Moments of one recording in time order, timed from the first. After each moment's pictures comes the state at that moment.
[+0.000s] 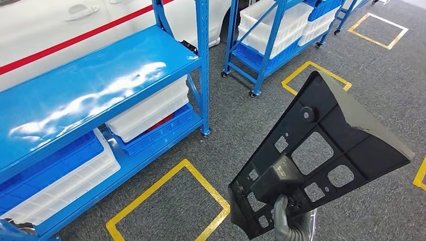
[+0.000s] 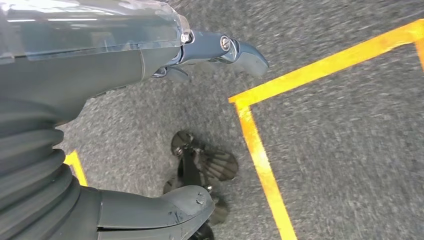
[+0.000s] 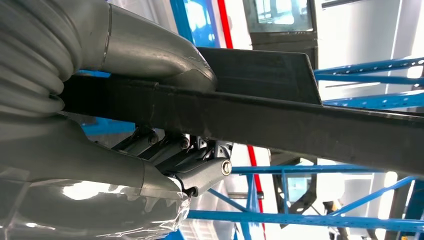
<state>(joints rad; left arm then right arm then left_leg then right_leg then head) -0.07 -0.10 1.18 -0.22 -0.71 0.07 -0.32 0.42 0.33 0.10 -1.92 0.12 0.04 -0.69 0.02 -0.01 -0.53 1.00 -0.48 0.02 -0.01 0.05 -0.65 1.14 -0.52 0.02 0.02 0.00</state>
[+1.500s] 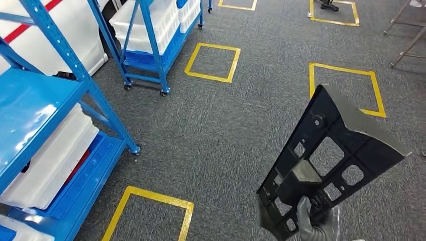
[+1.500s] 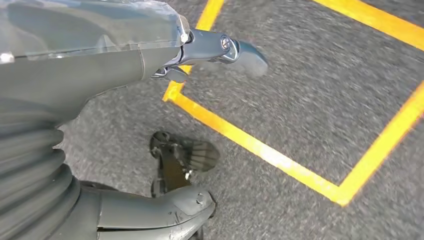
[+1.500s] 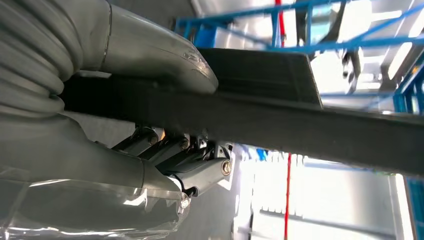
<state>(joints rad) -0.10 -0.11 1.16 -0.22 -0.81 0.10 -0.40 0.35 0.33 -0.21 -1.85 0.18 0.20 -0.70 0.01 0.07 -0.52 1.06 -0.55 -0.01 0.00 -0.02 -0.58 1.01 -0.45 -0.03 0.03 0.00</state>
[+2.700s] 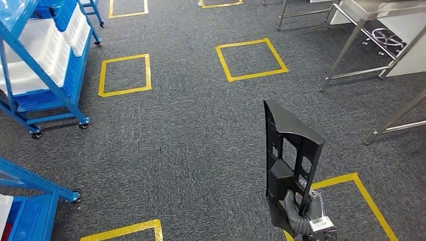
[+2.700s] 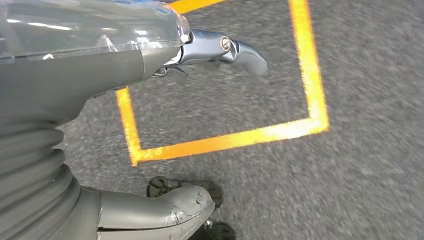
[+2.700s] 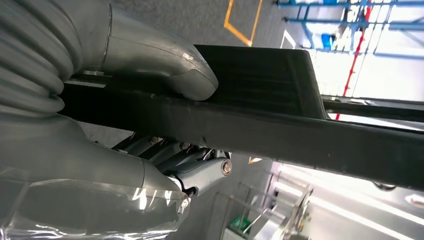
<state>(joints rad) -0.08 0.01 1.10 -0.23 -0.96 -0.01 -0.45 0.25 0.10 -0.09 -1.61 0.27 -0.04 -0.69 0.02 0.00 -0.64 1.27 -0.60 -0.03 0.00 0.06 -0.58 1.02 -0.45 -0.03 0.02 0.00</state>
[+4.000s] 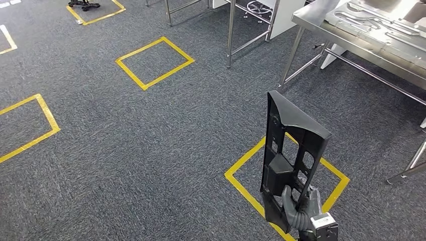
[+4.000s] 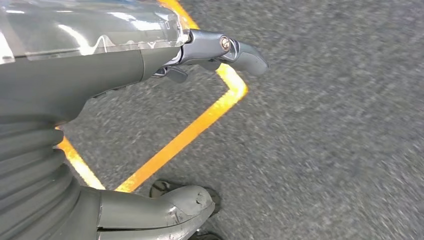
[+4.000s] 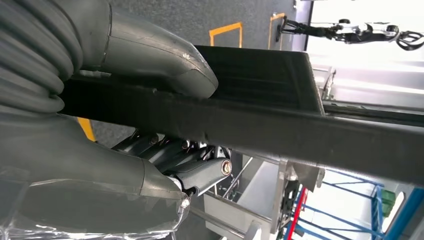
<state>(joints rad) -0.09 0.03 1.12 -0.23 -0.97 -0.02 -0.49 0.23 0.10 -0.06 -1.62 0.22 -0.01 -0.69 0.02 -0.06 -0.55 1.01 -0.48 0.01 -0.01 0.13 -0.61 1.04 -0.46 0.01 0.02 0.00</state>
